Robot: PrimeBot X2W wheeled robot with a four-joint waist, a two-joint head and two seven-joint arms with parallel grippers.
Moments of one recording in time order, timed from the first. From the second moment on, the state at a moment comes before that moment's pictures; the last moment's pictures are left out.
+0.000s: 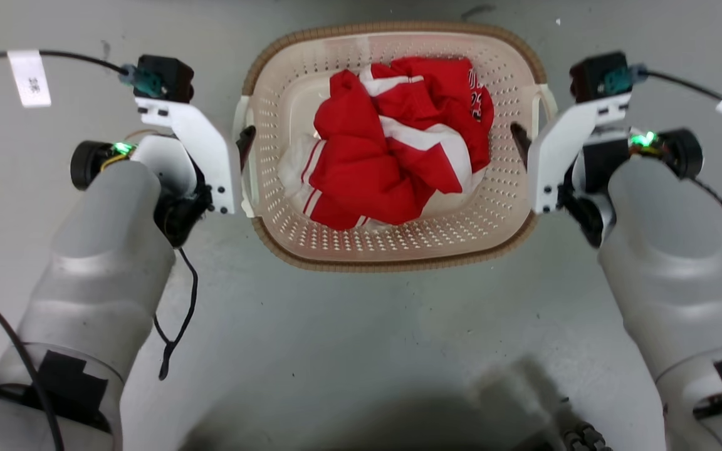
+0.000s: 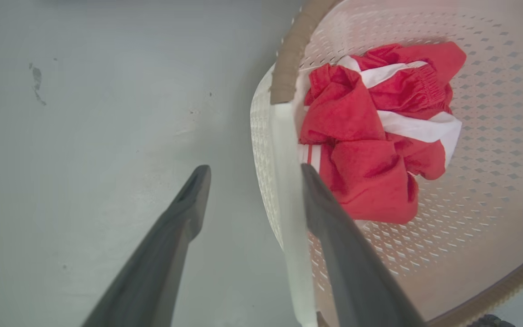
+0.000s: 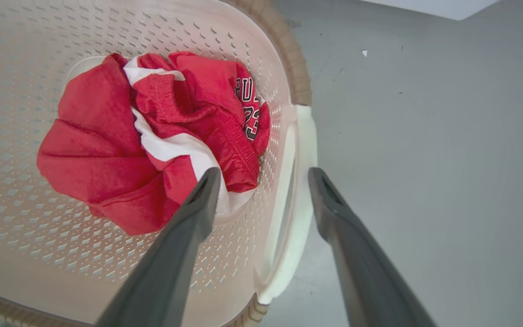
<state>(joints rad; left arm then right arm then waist) -1.03 0.26 -0.52 1.00 -0.63 -0.13 0.24 -0.97 -0.05 0.16 1.01 0.13 0.13 0.25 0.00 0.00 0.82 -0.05</state>
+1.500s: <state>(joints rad) -1.06 0.29 -0.87 1.08 -1.04 -0.13 0.49 -1.00 -0.05 0.46 1.24 0.51 0.13 0.40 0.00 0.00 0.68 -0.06</state>
